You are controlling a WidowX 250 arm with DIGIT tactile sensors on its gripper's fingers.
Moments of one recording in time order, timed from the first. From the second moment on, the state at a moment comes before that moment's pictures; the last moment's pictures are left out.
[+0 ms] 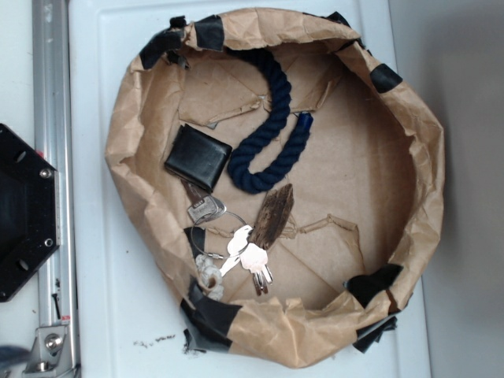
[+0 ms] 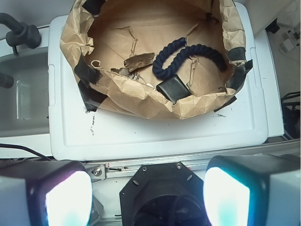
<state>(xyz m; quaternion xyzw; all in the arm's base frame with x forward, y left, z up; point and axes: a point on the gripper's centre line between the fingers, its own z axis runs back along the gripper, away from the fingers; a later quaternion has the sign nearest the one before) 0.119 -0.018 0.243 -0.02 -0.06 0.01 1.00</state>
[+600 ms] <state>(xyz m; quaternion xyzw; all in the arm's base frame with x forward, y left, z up) 0.131 -0.015 0.221 -0.07 -0.02 0.13 0.99</state>
